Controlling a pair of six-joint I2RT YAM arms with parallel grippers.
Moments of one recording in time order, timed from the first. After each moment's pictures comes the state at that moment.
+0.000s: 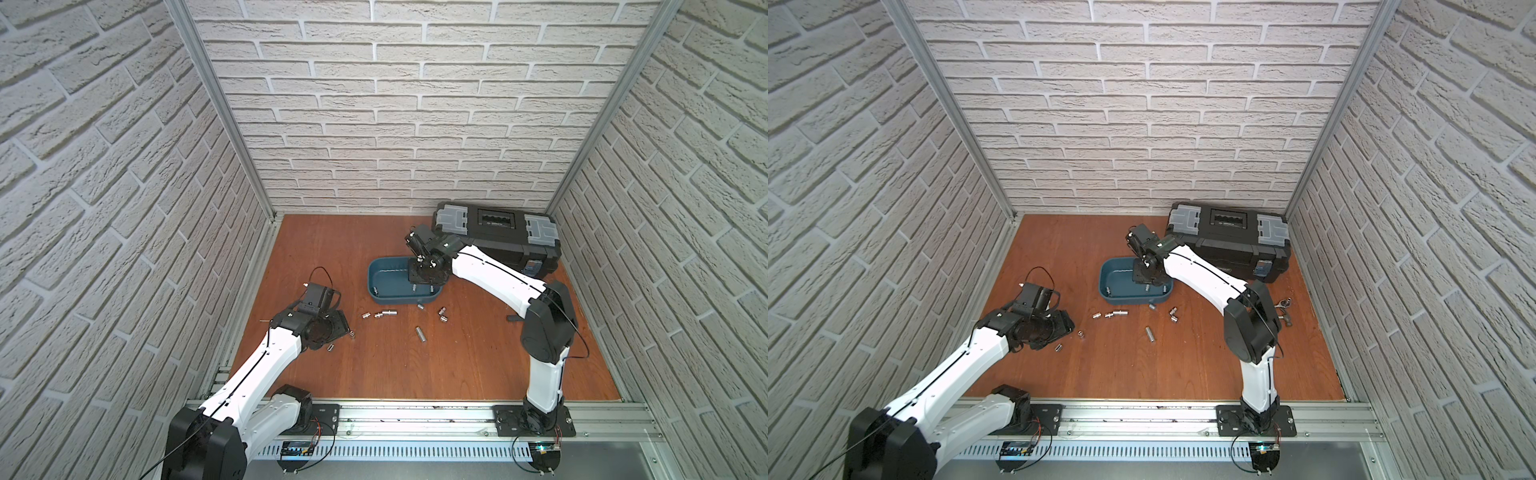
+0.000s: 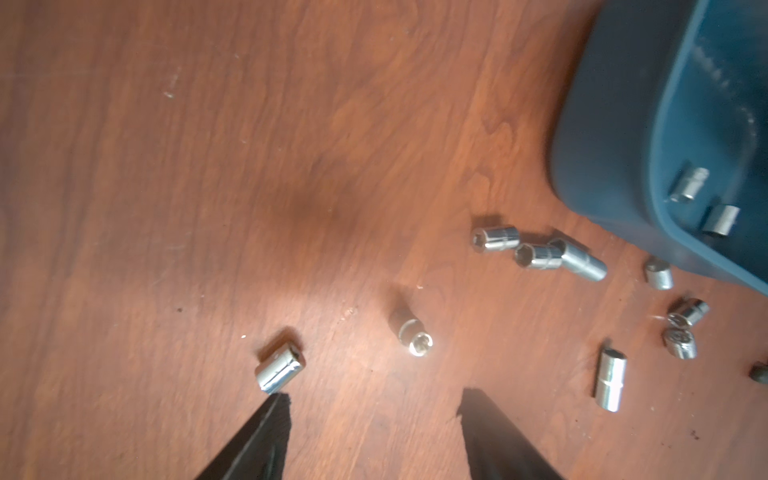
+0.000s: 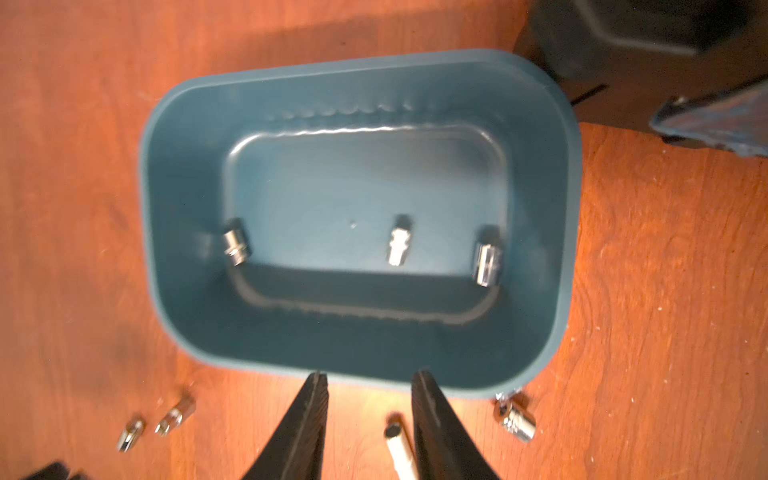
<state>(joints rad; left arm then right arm) -0.31 1.01 0.65 -0.81 0.06 -0.73 0.66 1.89 1.68 -0.96 0.09 0.67</state>
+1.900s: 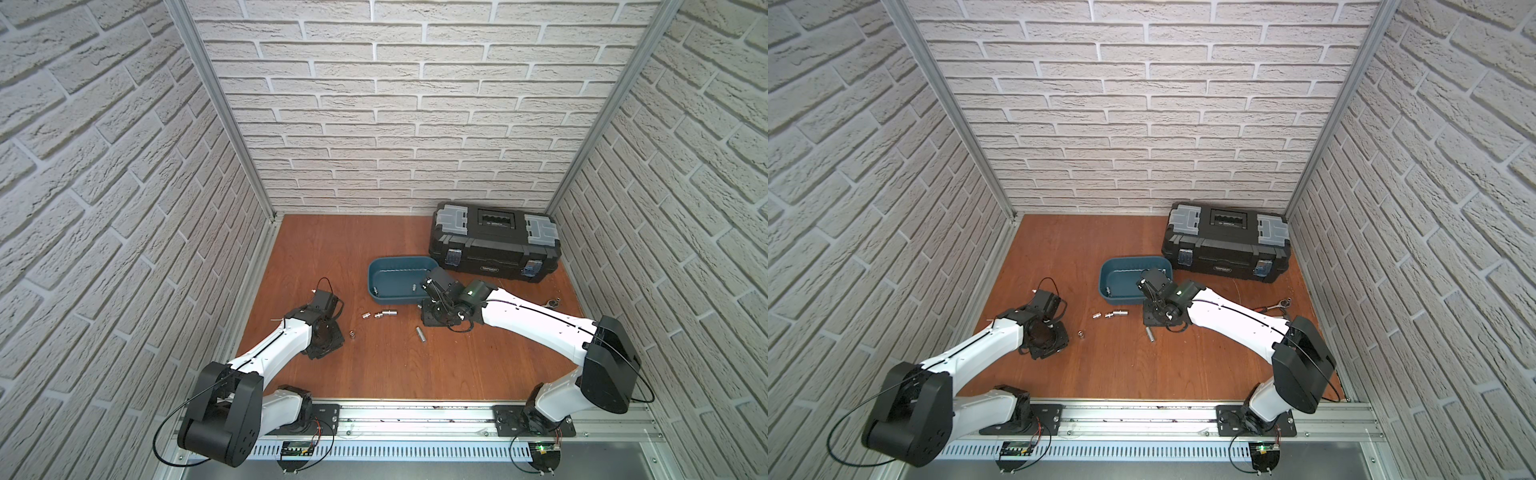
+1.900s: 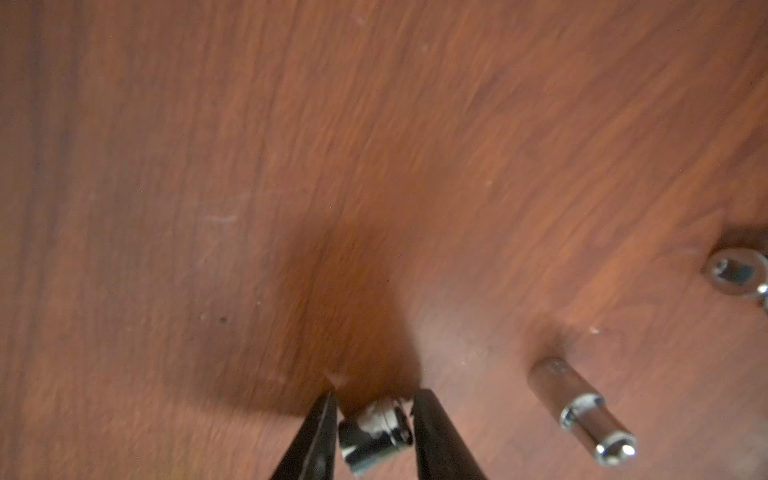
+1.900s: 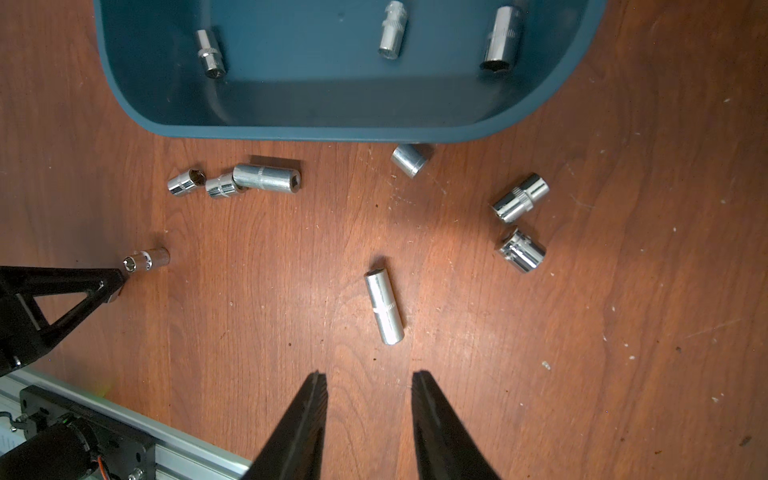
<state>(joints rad) -0.29 1.20 0.55 -0.73 0.03 -0.76 0.79 1.53 1.16 -0.80 0.05 0.79</state>
